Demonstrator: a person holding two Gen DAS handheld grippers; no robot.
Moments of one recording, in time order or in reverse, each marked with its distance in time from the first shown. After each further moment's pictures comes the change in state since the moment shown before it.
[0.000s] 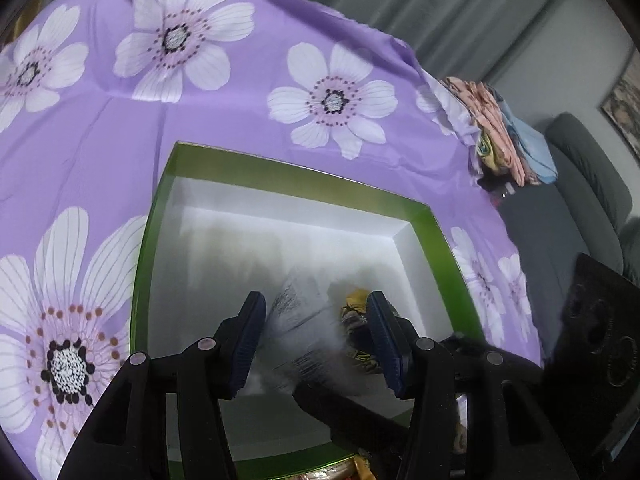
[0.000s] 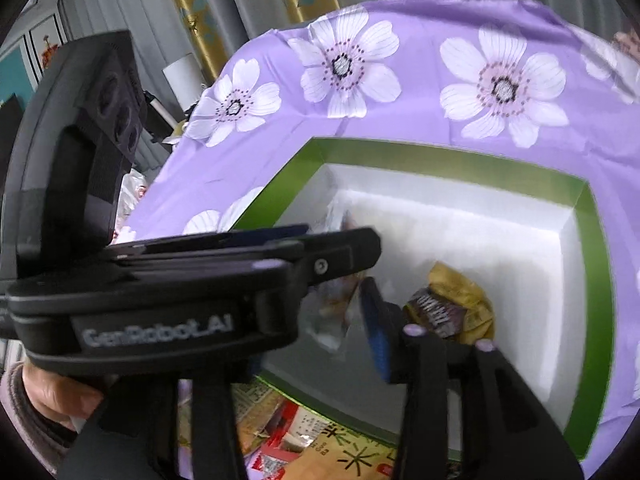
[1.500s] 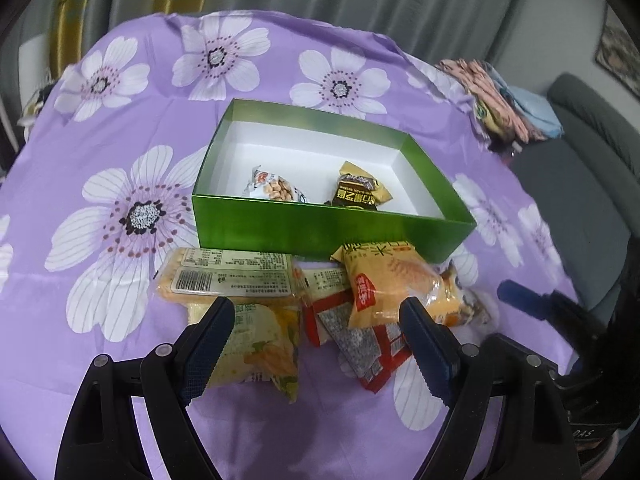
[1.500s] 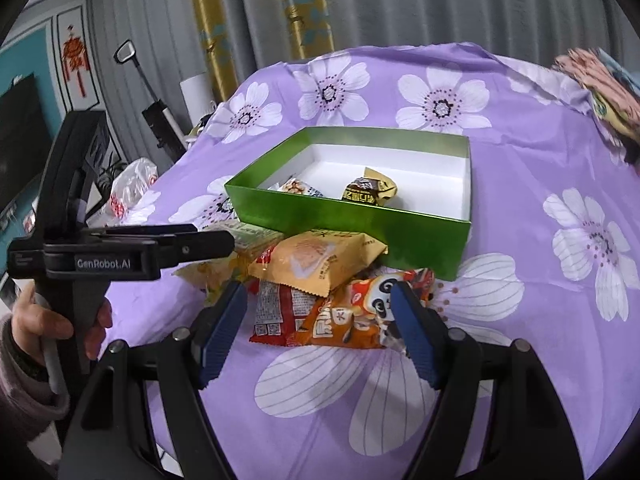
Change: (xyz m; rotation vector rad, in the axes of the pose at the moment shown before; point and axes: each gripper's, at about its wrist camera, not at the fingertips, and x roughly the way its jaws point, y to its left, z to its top) left arm -0.084 -0.045 -0.142 0.109 -0.084 0.206; right arm -0.136 0.003 -0.133 -0.068 -0.129 -0.047
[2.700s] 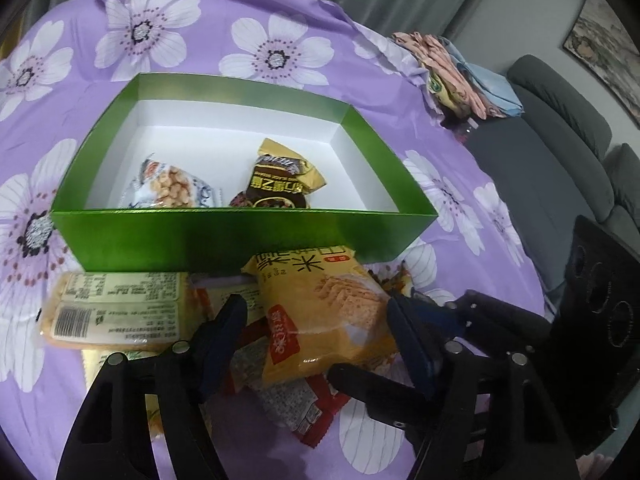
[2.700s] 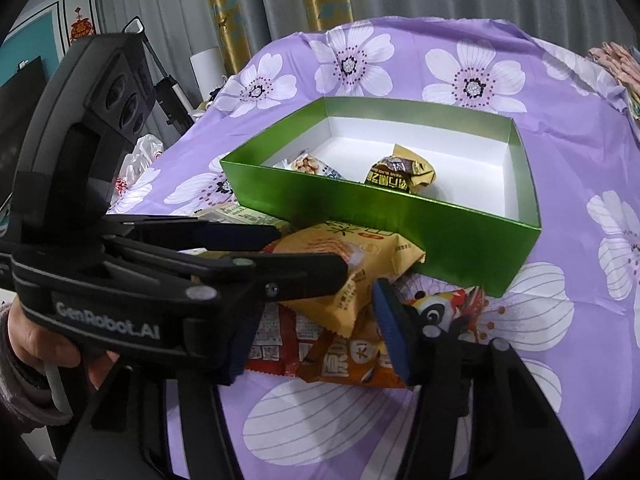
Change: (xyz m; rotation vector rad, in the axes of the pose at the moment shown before) left arm 0.060 -0.028 0.022 0.047 0.098 -0.225; right arm 0.052 -0.001 0.010 -0.012 0.084 0.062
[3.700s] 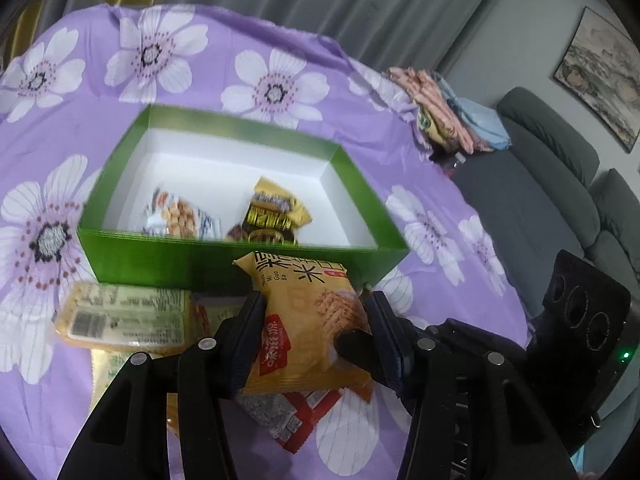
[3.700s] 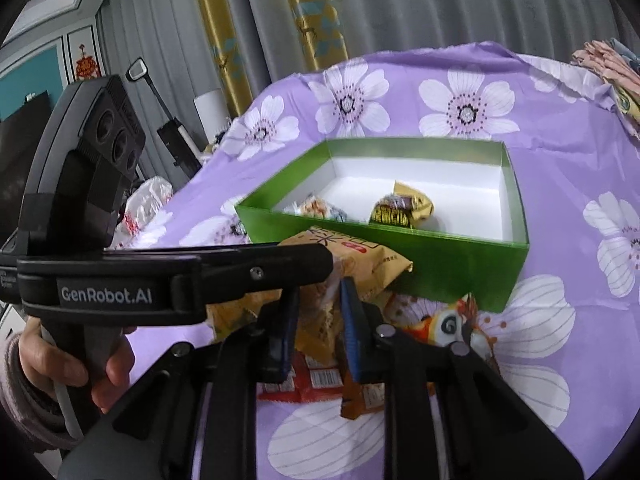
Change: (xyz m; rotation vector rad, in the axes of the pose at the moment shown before) left arm -0.035 -0.003 0.003 -0.040 -0.123 -0.037; right arm -0.026 0.002 0.010 0.051 -0.173 0.034
